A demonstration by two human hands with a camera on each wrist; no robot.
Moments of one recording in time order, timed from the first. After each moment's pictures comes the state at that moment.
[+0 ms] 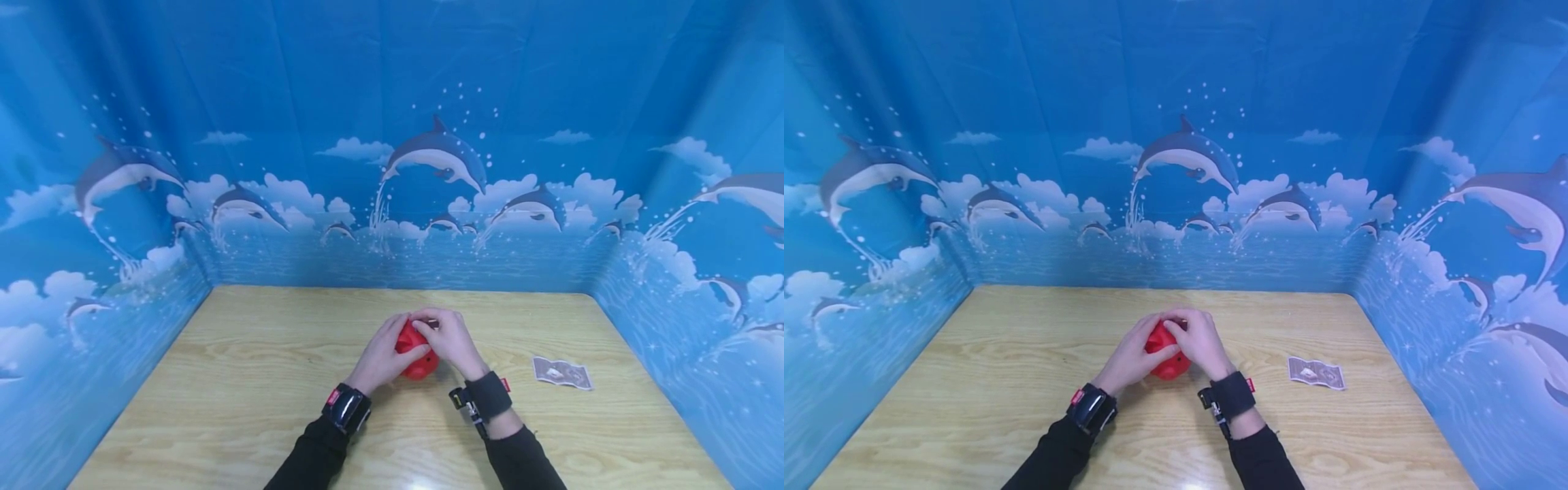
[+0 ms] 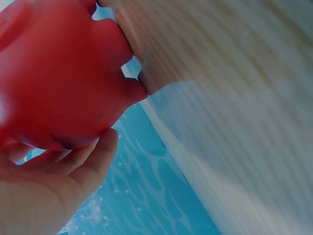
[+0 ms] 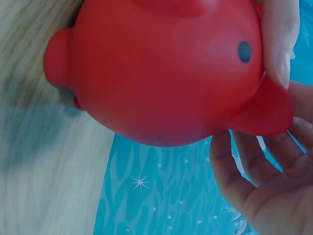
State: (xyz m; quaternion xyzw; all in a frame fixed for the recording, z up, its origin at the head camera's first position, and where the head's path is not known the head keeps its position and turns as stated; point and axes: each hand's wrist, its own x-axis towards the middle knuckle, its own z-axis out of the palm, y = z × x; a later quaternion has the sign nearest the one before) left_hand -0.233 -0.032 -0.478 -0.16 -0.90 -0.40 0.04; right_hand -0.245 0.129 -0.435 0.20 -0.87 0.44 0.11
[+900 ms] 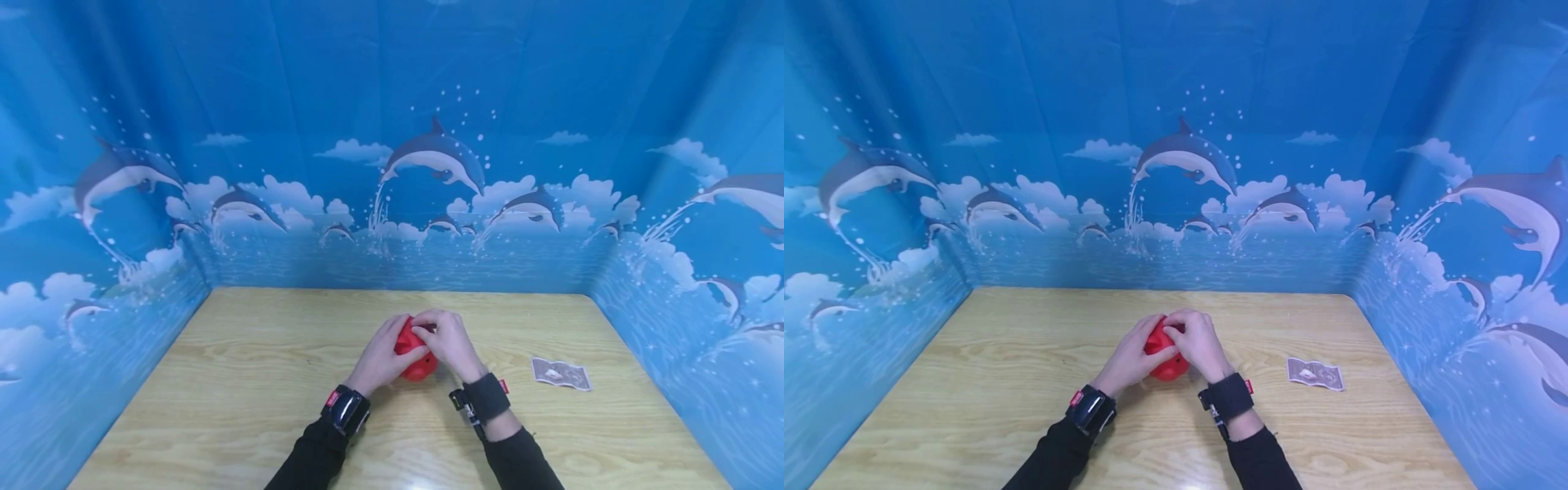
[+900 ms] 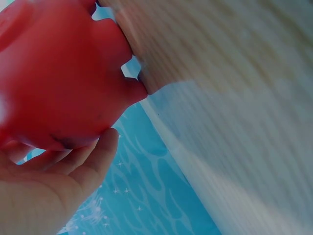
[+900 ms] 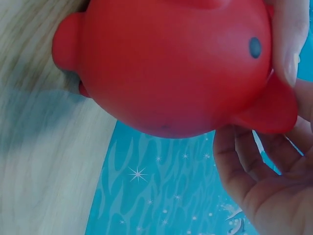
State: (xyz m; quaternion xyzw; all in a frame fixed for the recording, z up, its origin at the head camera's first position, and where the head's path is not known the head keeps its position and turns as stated) left_hand -0.233 -0.032 -0.477 -0.17 -0.90 -0.40 0.05; right_hand -0.245 0.128 -0.437 0.20 -0.89 0.40 0.13
